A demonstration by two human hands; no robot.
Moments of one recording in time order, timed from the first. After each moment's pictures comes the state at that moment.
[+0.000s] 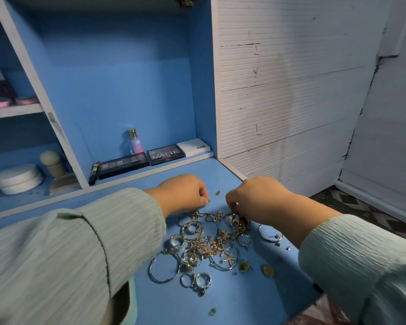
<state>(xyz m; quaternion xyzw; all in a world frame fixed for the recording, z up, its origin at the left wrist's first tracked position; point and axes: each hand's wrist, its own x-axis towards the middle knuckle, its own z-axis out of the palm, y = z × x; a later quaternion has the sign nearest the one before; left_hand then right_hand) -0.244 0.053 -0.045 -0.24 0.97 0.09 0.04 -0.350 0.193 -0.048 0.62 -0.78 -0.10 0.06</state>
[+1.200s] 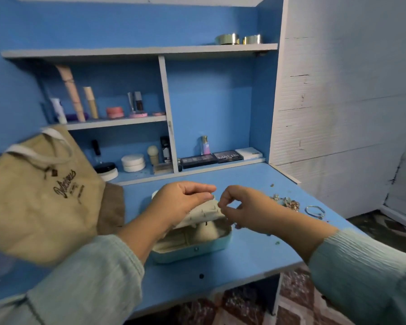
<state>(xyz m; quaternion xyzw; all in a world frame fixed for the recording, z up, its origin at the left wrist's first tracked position) 0.000 0.124 -0.001 -0.29 0.78 0.47 -0.29 -0.152 0.215 -0.016 0.61 -0.69 0.34 -0.18</state>
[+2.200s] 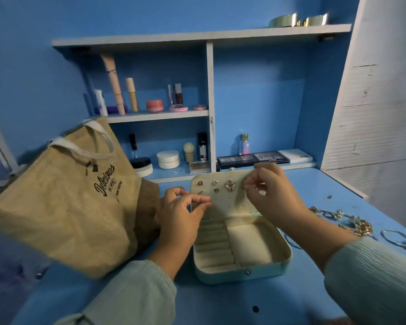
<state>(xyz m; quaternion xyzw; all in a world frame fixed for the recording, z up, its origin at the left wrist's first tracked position) 0.028 0.048 -0.065 -0.46 0.75 0.17 -0.43 -0.138 0.124 -0.028 0.58 -0.66 0.48 -0.03</state>
